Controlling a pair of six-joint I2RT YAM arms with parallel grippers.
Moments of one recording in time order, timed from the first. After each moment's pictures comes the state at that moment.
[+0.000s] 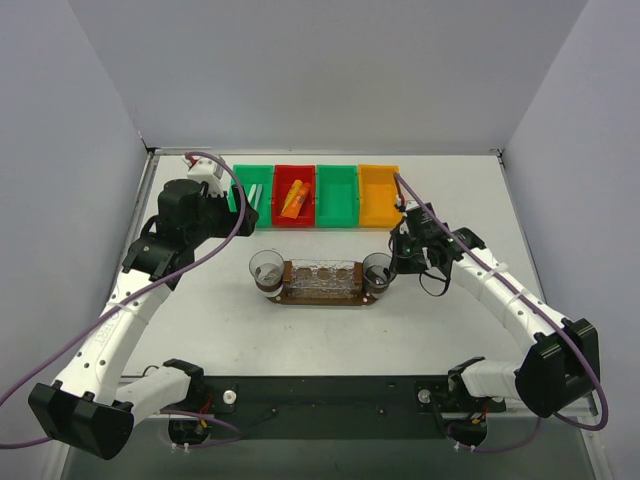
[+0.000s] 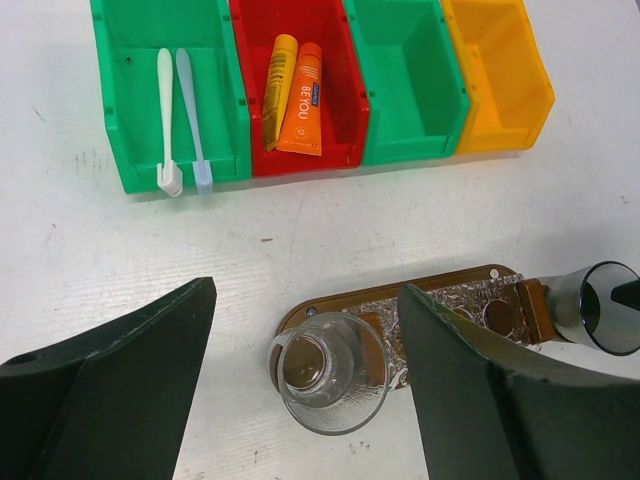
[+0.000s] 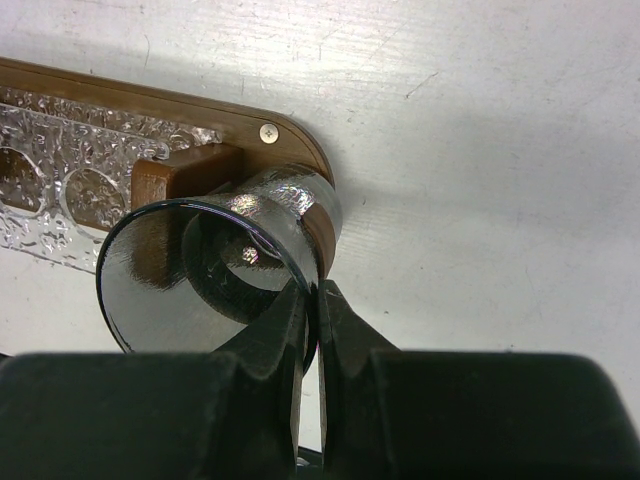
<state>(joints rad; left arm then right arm) -0.33 1.07 1.14 -0.49 0.03 -0.30 0.45 1.27 0.97 -0.68 -0.02 0.34</state>
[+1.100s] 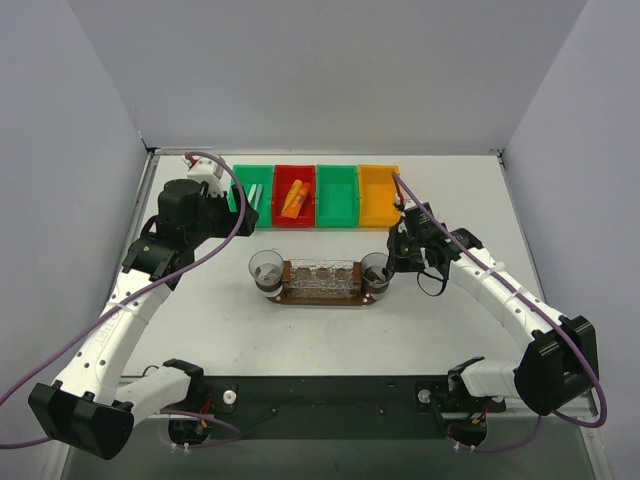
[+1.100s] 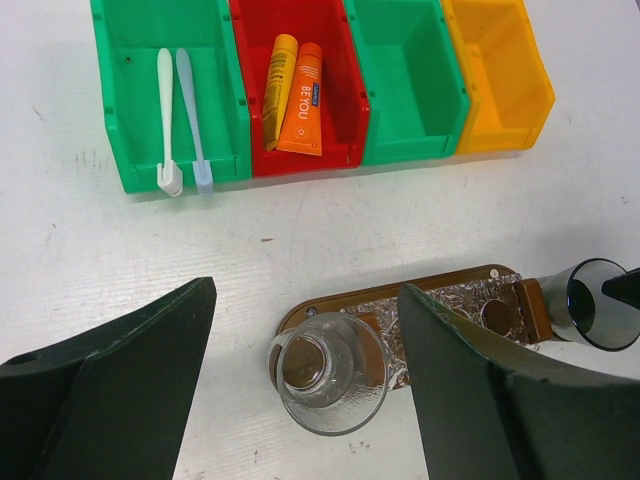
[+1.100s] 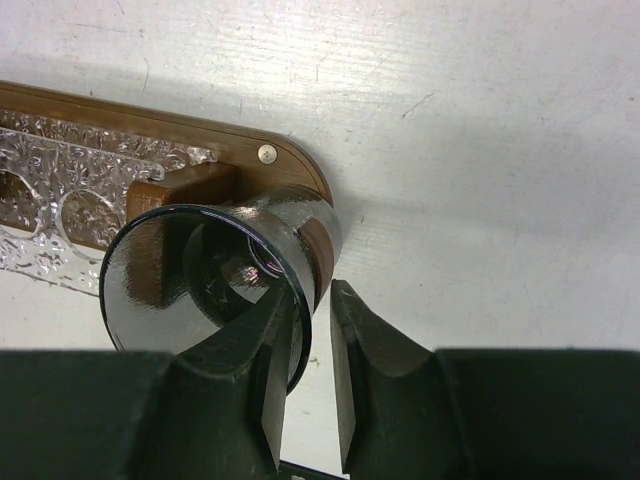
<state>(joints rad) -0.33 1.07 1.14 -0.49 0.03 -0.30 0.45 1.29 0.96 -0.64 0.01 0.34</state>
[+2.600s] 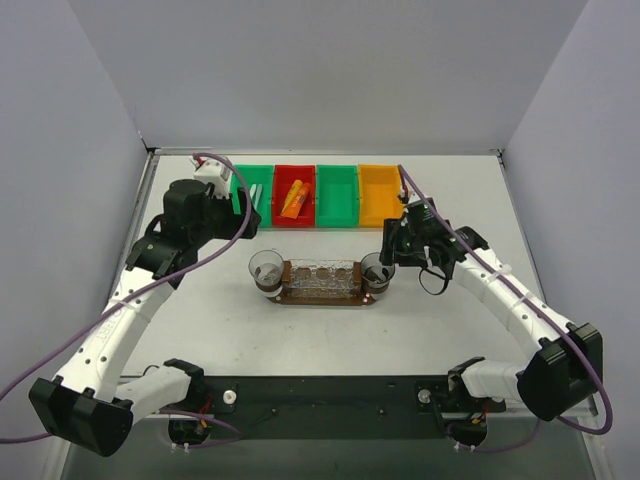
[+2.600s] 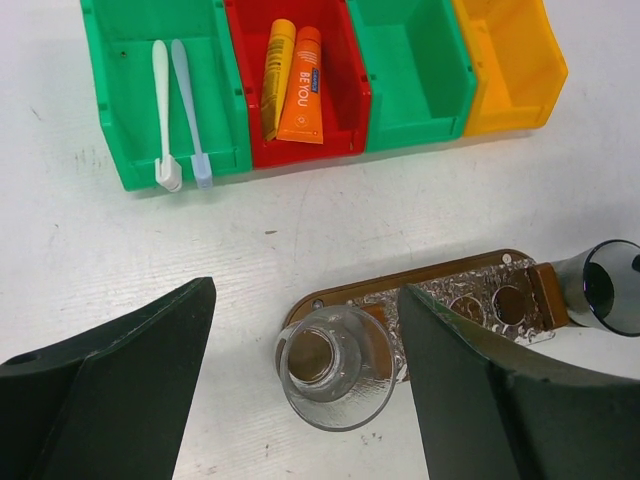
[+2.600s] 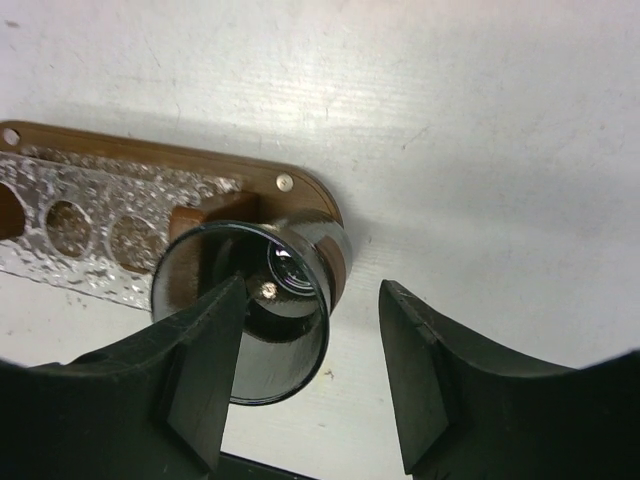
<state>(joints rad) -0.35 1.08 1.14 -0.51 0.02 -0.27 0.46 1.26 0.99 -0.64 0.04 0.38</state>
